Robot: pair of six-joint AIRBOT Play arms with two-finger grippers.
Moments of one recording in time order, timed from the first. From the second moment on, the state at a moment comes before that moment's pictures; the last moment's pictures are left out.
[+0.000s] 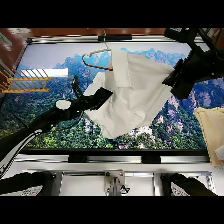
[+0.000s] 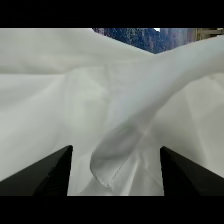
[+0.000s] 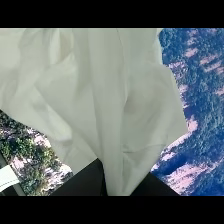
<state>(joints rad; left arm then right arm) -0.55 -1.39 0.96 0.11 -0.28 -1.22 0.17 -1.18 1.80 -1.26 1.64 0.69</state>
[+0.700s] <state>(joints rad) -0.39 -1.33 1.02 0.09 -0.24 -1.11 0.17 -1.18 1.80 -1.31 1.61 0.73</state>
